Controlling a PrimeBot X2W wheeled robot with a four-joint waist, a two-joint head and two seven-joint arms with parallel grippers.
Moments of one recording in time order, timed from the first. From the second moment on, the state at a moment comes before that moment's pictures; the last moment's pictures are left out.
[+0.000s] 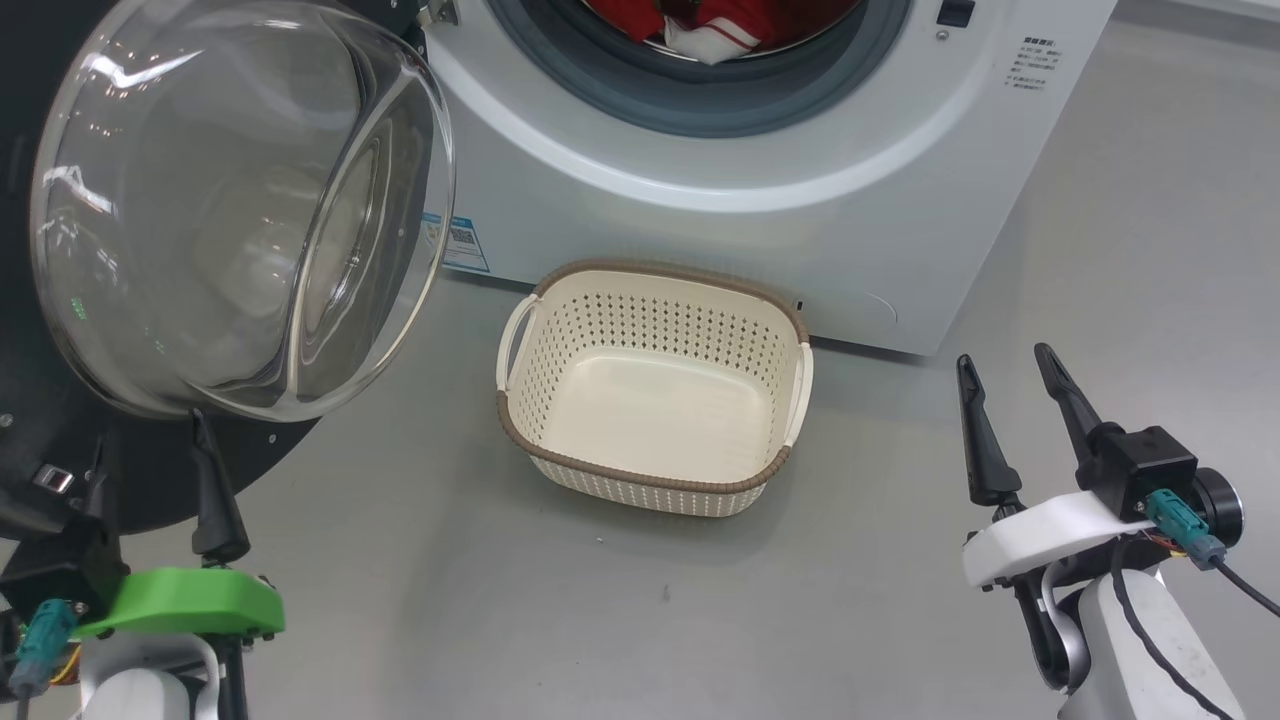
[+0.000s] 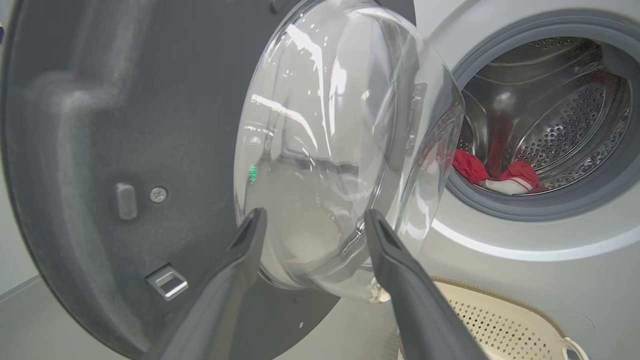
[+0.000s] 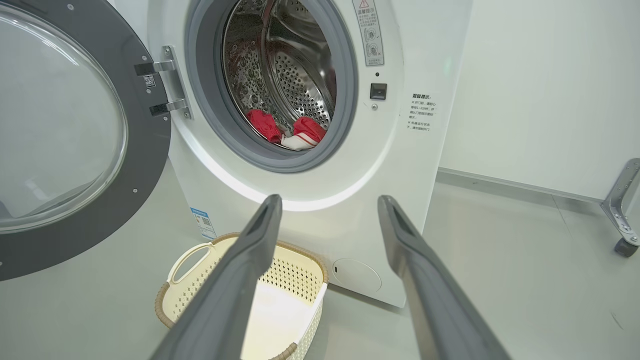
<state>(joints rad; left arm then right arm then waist) -0.12 0.09 0.05 0.21 -0.35 0.10 -0.25 -0.17 -0.06 0.08 0.28 0.16 0.06 -0.26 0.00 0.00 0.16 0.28</state>
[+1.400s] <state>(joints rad) 0.01 0.08 -0.15 0.08 -0.29 0.05 -0.13 -0.05 -0.05 0.10 0.25 0.19 0.03 -0.26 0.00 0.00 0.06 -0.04</state>
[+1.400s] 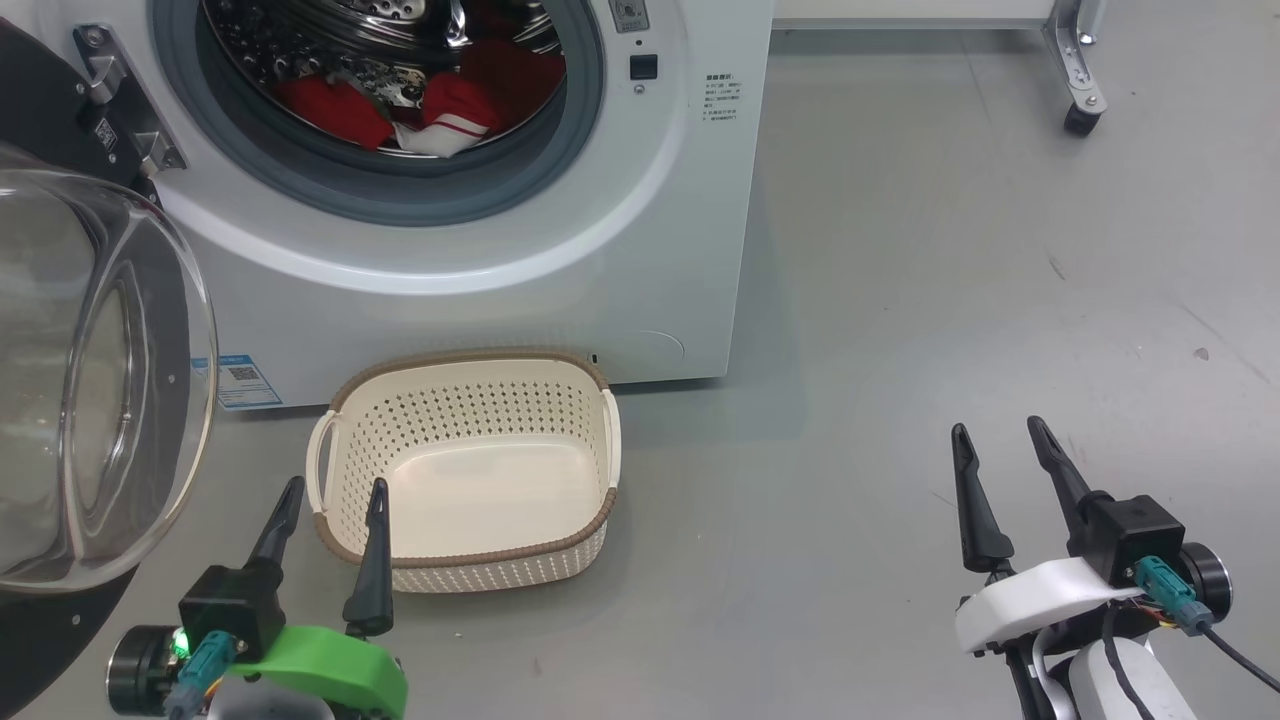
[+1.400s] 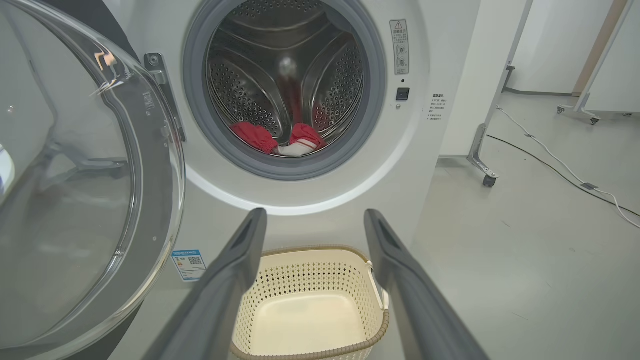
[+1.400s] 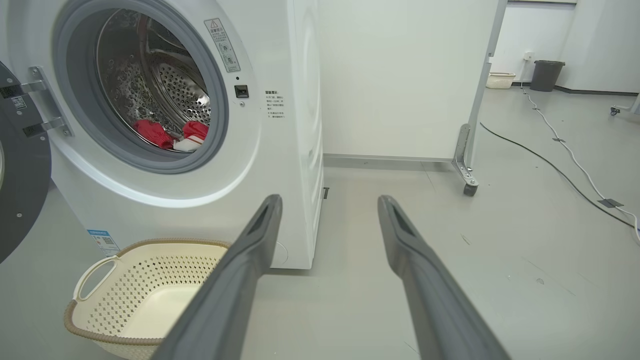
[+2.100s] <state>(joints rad) 0.01 0.08 -0.17 0.07 -0.28 0.06 -0.11 -0.05 -0.04 0.11 0.23 0.20 0.03 -0.26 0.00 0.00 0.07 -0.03</state>
